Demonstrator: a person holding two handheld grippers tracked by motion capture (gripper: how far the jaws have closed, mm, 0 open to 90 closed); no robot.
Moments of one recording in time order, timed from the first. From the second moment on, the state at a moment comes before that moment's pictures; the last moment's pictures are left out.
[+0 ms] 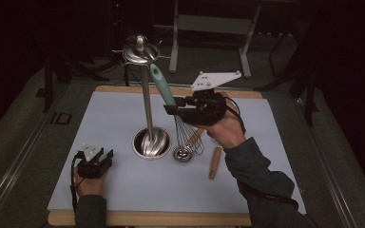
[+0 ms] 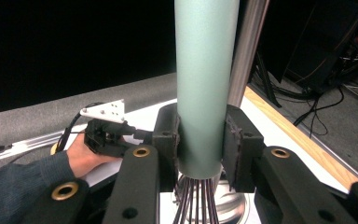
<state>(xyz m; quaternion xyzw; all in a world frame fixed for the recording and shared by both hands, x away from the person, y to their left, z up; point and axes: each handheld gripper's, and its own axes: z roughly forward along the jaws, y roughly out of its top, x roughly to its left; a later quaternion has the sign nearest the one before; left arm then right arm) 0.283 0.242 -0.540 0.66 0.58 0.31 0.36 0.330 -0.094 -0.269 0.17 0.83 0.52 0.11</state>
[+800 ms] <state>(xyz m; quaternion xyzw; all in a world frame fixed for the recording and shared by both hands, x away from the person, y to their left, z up) 0.283 0.242 -0.540 0.66 0.58 0.31 0.36 0.348 -0.073 -0.282 0.19 0.83 0.51 0.10</state>
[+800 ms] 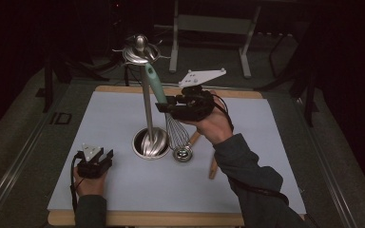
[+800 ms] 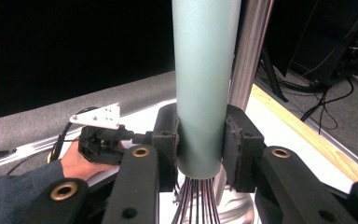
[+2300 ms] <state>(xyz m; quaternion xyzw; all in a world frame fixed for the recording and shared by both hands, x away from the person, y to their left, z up) 0.283 0.242 -0.540 0.66 0.58 0.31 0.36 0.355 -0.060 -0.288 0.19 0.84 0.49 0.10</state>
